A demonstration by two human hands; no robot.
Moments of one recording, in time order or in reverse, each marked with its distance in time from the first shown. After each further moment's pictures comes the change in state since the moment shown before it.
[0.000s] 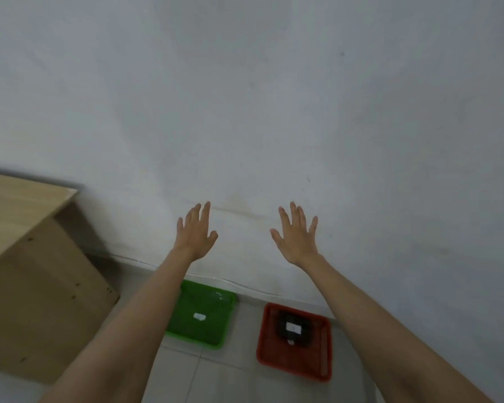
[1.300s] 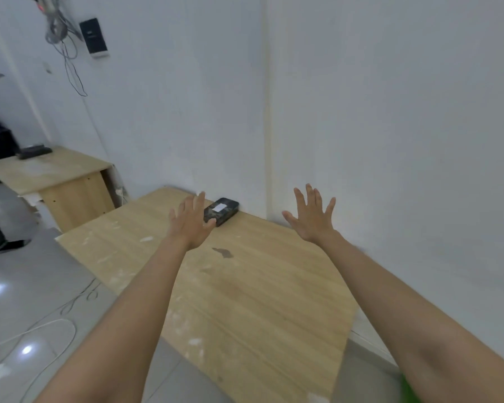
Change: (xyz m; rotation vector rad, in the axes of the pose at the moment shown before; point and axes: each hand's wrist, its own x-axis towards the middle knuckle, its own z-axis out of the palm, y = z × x) left_hand -0.095 -0.828 -0.373 0.170 0.303 -0.347; right_hand 0.129 -0.896 0.070 0.038 0.135 -0.381
